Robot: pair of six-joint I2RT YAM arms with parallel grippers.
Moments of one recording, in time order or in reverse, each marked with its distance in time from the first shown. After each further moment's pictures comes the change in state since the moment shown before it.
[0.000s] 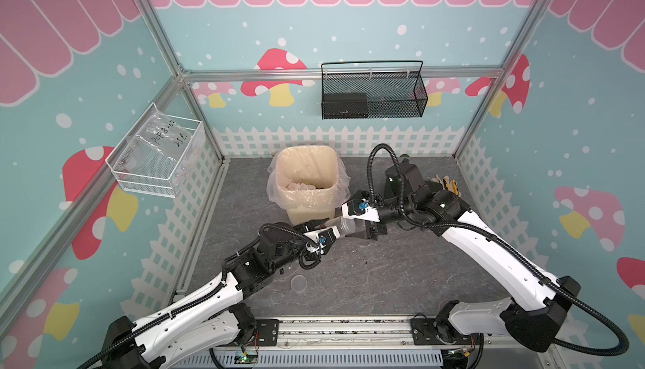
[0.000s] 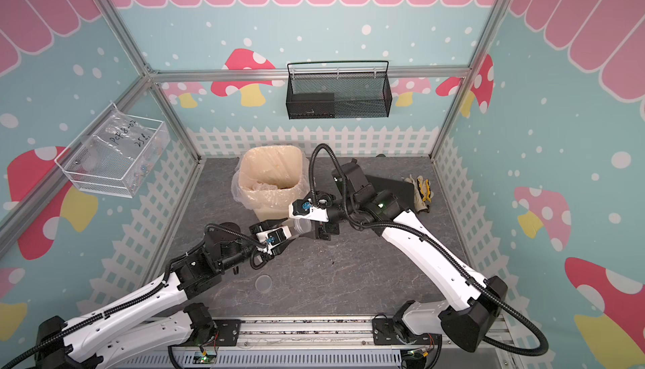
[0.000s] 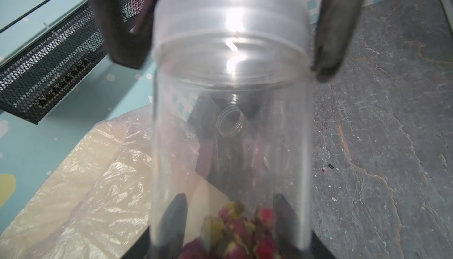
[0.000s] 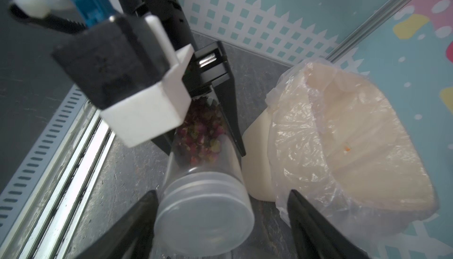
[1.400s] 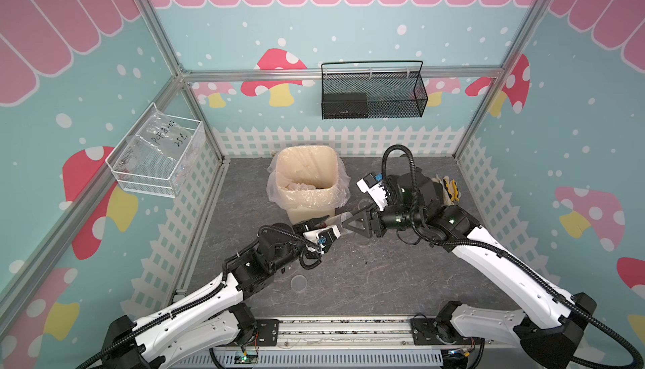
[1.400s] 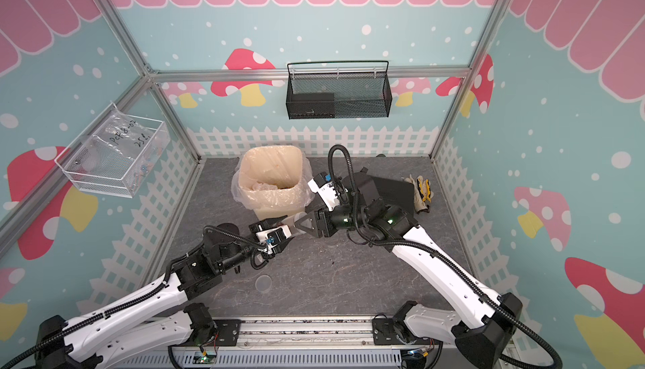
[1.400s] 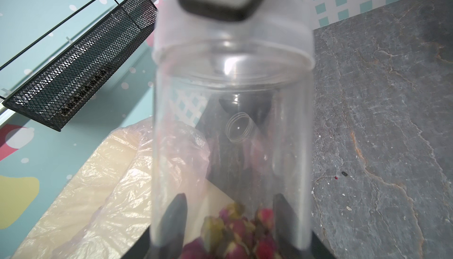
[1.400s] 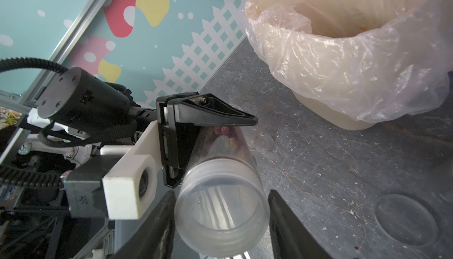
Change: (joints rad) left arm -0.005 -0.001 -0.009 0.055 -0.042 0.029; right arm -0.001 -0.106 -0.165 0.174 0.014 1.194
